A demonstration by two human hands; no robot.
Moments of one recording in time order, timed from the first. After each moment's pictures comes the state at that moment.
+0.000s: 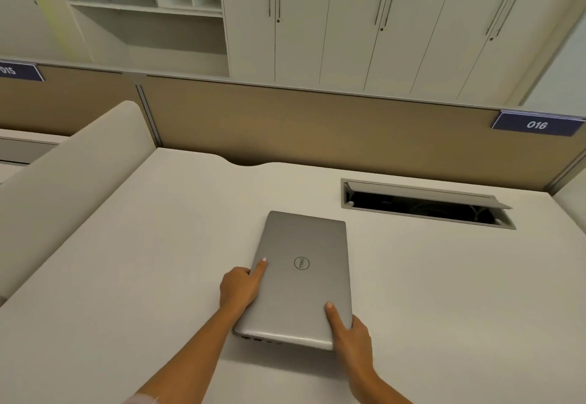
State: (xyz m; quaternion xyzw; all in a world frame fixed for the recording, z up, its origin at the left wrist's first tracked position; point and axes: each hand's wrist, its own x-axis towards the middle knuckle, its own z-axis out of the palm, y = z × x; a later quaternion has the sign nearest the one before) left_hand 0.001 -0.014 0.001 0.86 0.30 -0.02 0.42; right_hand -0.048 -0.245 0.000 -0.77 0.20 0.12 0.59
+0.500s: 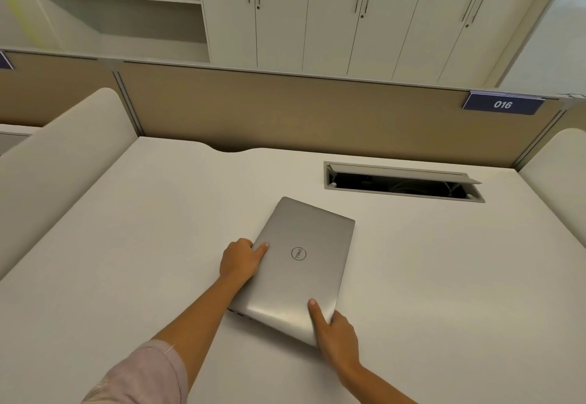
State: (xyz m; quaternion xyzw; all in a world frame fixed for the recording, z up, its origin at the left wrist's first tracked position) left_hand 0.004 -0.035 0.014 0.92 0.20 -0.02 0.33; right_hand -0.094 -0.256 -0.003 -0.87 0.15 0.15 0.46
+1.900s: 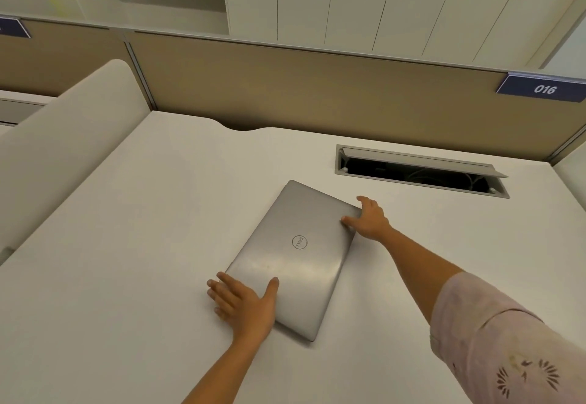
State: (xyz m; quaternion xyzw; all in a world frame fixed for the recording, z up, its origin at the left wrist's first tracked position) left_hand -0.104 -0.122 0.011 0.77 0.44 -0.01 0.45; right_hand 0.133 -0.313 0.029 -0.95 -0.03 0.16 0.26
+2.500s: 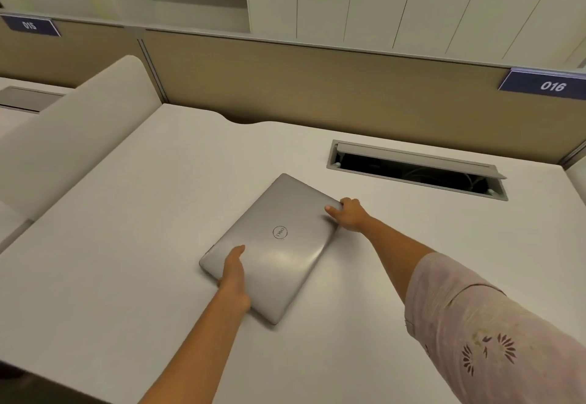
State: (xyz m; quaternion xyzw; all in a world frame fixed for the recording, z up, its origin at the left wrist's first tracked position) left_hand -0.080 -0.149 0.059 0.35 0.53 -0.02 0.78; right_hand 0.140 -0.327 0.037 -0.93 -0.09 0.25 0.25
